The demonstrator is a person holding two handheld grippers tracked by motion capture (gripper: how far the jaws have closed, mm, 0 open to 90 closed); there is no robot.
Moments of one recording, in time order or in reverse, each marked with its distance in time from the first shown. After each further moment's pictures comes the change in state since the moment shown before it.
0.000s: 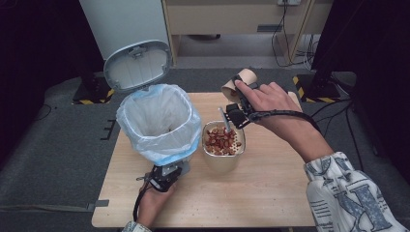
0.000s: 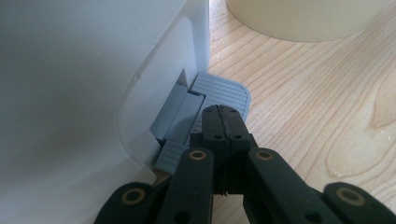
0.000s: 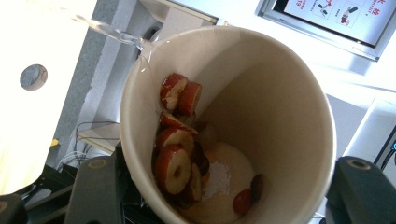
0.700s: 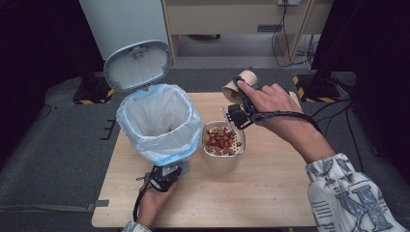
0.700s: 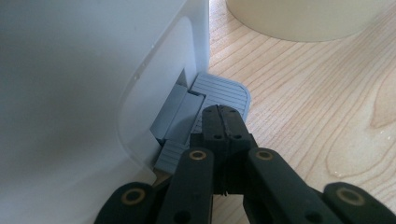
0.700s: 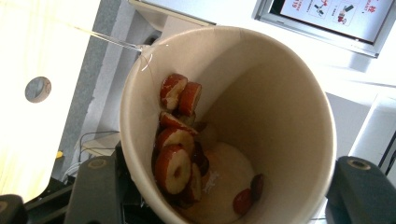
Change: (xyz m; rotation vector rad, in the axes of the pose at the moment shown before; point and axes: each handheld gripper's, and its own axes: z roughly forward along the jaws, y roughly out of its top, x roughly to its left) left arm 0.000 0.000 0.000 0.000 0.000 0.001; right arm 0.004 -0.004 -0.001 -0.031 -0.012 0.046
